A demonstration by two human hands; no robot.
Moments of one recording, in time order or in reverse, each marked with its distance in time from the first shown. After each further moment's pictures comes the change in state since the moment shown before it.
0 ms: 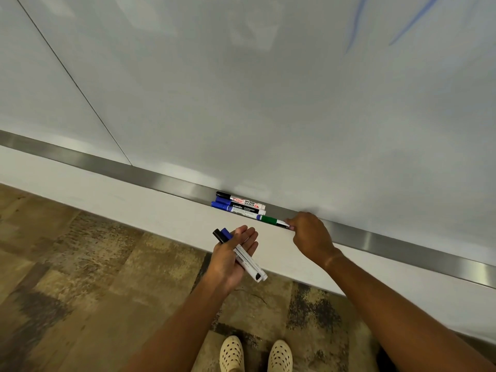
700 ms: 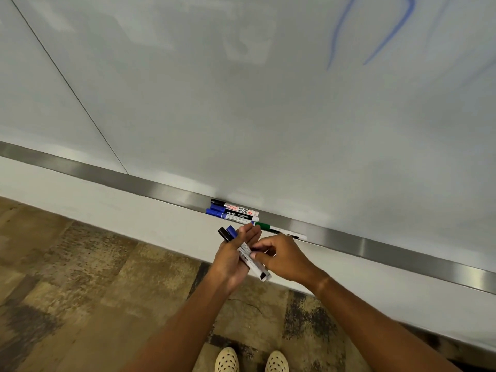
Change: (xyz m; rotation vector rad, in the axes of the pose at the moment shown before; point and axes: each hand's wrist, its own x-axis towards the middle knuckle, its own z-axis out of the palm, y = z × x) left_hand 0.004 -0.003 0.019 0.066 -0.145 -0.022; right_hand -0.042 -0.061 -0.023 0.665 -0.174 -0.114
